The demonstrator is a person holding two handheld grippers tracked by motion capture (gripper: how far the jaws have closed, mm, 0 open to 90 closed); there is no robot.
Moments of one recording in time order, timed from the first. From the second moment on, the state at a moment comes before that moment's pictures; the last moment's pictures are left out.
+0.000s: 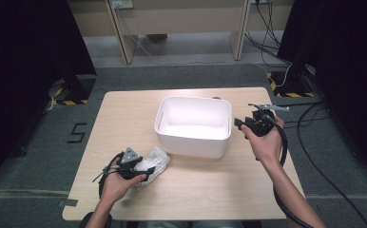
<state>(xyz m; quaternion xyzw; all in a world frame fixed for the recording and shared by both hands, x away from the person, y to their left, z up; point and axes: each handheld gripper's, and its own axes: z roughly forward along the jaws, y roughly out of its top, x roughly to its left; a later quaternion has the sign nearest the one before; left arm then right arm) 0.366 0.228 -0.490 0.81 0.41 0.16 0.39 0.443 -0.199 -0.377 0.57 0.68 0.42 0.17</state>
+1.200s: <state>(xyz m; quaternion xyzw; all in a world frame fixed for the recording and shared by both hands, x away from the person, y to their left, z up) 0.366 0.207 -0.507 0.81 0.42 0.21 0.34 0.449 -0.176 -0.374 0.55 0.70 0.43 0.16</state>
